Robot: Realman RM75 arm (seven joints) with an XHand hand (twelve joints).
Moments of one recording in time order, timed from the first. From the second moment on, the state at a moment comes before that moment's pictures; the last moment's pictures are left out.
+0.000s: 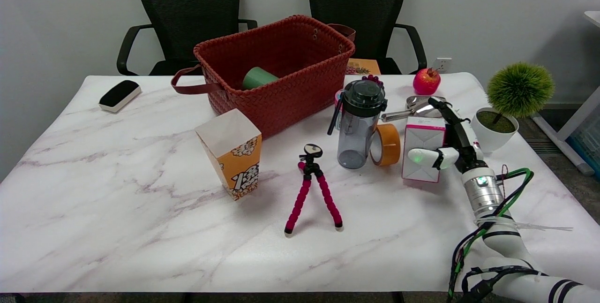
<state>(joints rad) -0.08 -0.96 -1.96 0.98 1.11 0.97 1.06</state>
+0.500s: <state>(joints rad) -0.09 -0.96 -1.98 0.98 1.10 1.07 1.06</state>
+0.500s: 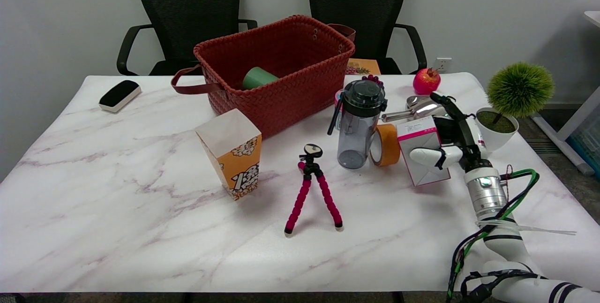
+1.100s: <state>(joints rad) -0.09 -0.96 -2.00 0.98 1.09 1.12 1.06</state>
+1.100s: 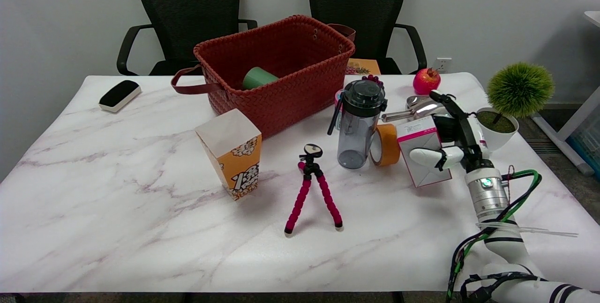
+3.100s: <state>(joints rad) -0.10 -0.94 -1.79 1.17 0.90 1.15 0.94</state>
